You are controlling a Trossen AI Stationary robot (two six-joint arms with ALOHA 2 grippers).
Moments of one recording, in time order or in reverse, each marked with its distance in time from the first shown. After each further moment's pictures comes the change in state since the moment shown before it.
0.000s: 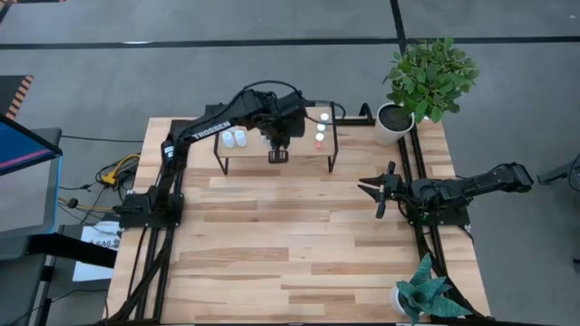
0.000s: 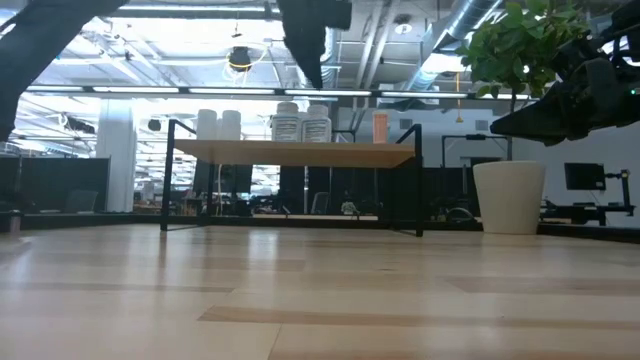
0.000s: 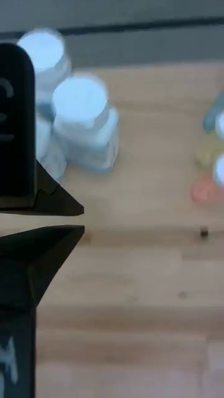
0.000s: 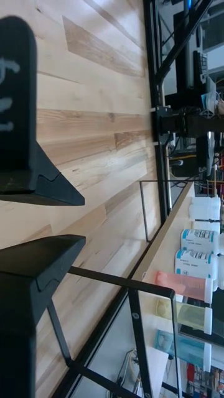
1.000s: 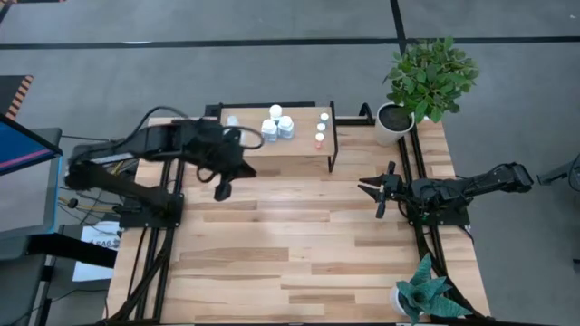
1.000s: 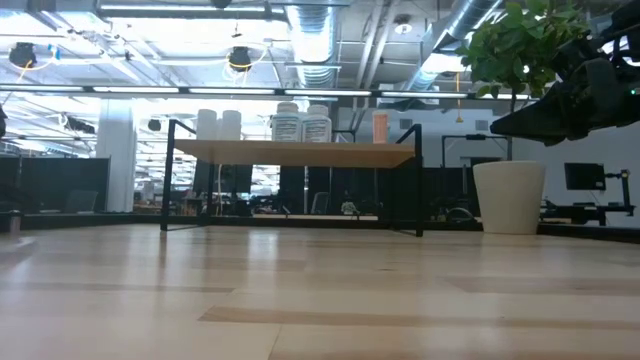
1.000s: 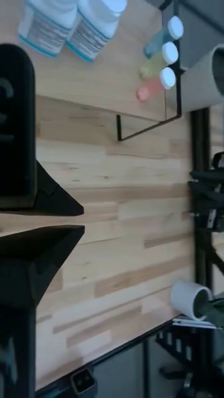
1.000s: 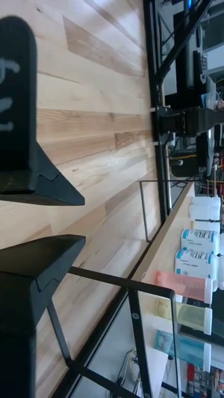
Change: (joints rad) left arm -0.179 -0.903 -1.018 0.659 0.270 -0.261; right arm 0.000 0.000 0.000 0.000 0.000 0.000
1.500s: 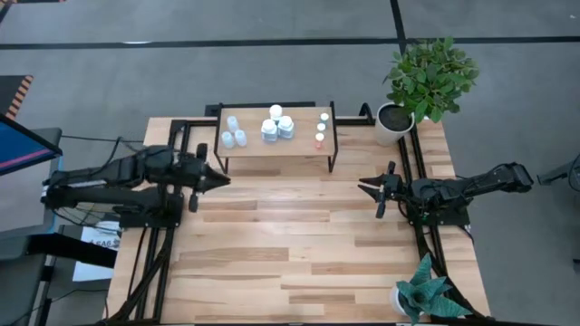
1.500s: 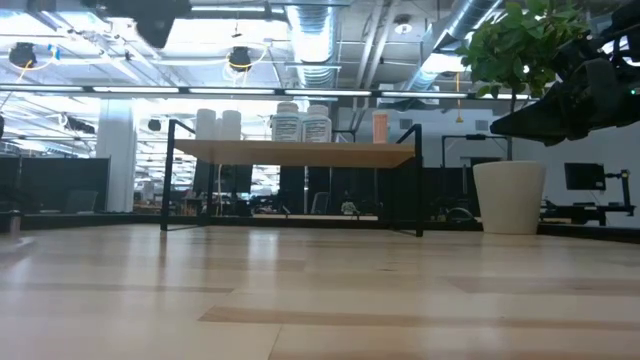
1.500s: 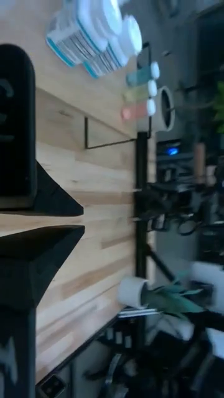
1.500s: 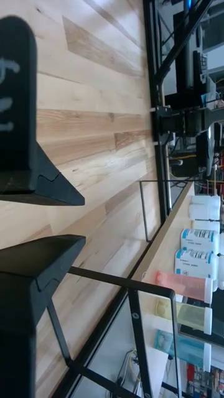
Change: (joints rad) left arm 0.000 -0.635 -0.709 0.480 -0.018 -0.071; right arm 0.000 0.000 0.000 0.000 0.000 0.000
